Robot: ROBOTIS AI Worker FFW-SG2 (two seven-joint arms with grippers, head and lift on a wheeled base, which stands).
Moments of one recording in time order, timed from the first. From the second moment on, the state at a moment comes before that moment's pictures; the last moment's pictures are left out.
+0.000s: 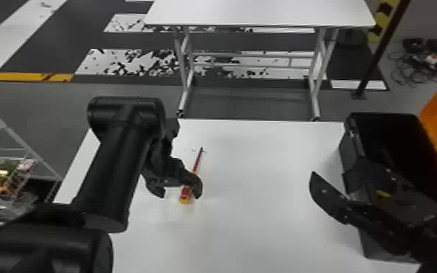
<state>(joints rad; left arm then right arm) -0.55 0.00 -0.05 -1.03 0.02 1.57 -0.11 0.68 -0.14 -0.09 -2.55 -0.29 0.70 0.37</state>
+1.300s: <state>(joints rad) -0.40 0.00 -0.10 -1.35 0.00 1.57 -0.14 0.70 -0.14 -0.09 -2.55 -0.29 0.67 0.39</state>
